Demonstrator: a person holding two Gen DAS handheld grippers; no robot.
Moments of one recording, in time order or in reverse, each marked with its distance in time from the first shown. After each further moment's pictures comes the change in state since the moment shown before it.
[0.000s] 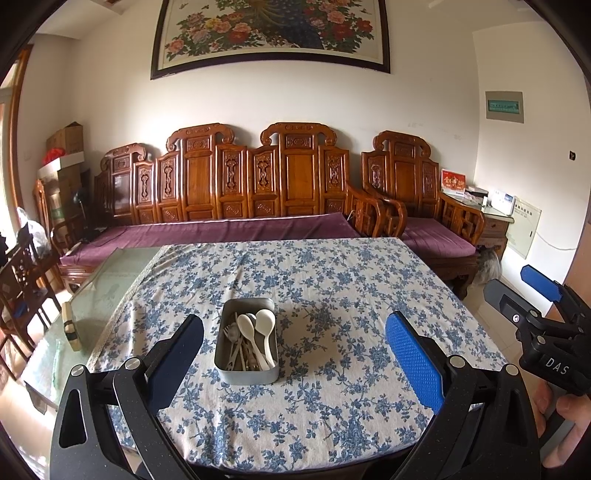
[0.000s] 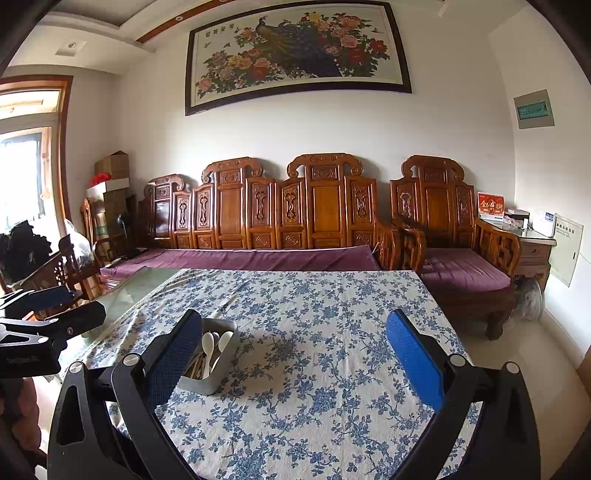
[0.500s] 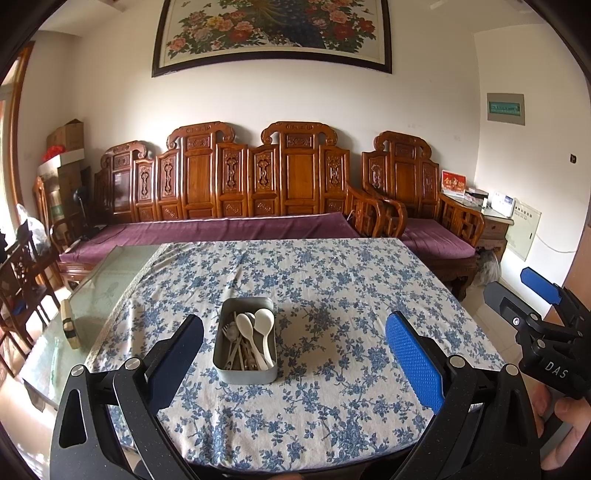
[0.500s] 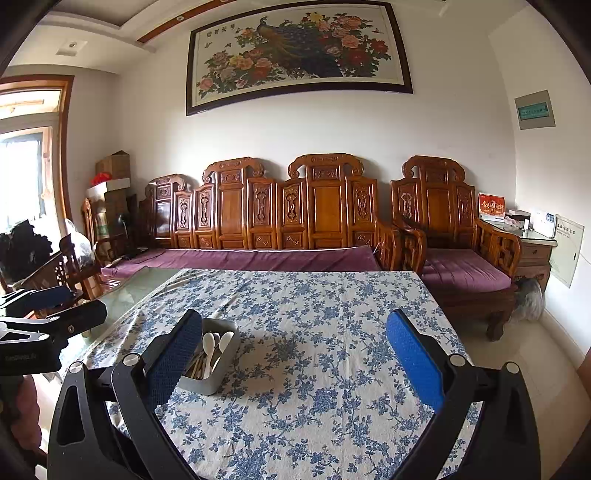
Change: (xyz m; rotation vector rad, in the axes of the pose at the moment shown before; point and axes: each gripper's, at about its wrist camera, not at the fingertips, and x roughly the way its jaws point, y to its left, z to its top) left arm 0.000 0.000 0.002 -0.011 0.006 -0.005; right arm 0.000 0.001 -0.001 0.000 0.000 0.000
